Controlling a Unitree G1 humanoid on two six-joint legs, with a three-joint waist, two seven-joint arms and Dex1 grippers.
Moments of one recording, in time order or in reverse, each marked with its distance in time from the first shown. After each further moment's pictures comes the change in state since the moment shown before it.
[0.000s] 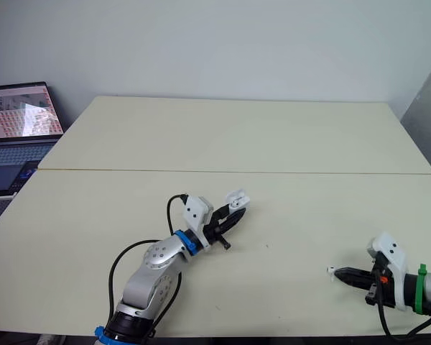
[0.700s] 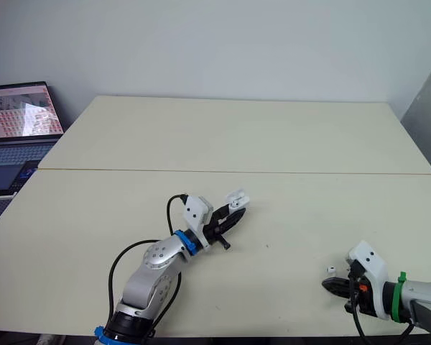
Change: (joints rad) left arm 0.000 0.001 0.001 0.000 -0.001 0.000 -0.002; right arm 0.001 0.033 0.104 -0.099 -0.016 0.129 -0.217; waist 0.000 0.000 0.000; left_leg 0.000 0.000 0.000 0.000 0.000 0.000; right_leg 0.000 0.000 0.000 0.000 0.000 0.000
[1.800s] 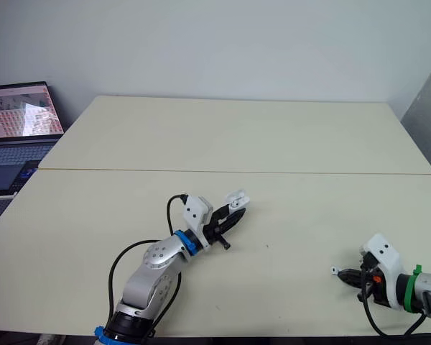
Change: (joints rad) left arm 0.000 -0.001 0.000 0.000 -0.003 0.001 0.000; right arm -0.013 -0.078 -0.034 0.125 -0.084 -0.117 0.038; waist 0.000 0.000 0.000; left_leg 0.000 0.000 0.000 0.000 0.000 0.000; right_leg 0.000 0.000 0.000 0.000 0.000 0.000
